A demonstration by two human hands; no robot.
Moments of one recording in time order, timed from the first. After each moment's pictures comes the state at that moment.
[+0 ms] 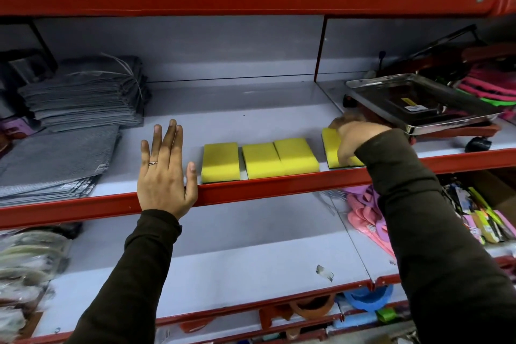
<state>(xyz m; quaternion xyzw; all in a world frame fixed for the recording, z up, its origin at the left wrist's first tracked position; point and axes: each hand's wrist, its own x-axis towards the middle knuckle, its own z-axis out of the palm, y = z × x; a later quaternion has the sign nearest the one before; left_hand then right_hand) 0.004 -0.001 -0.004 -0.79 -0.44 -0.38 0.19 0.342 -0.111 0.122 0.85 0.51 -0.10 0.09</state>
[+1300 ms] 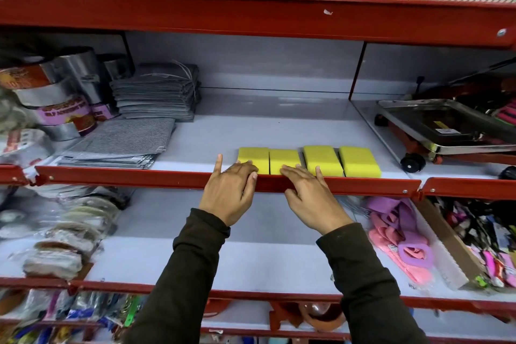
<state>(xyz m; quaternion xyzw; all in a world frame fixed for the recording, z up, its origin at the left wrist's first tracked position) 0.017 -0.084 0.010 -0.86 -0.43 -0.27 -0.06 0.205 -0.160 0.036 0.69 0.69 -0.08 -0.21</state>
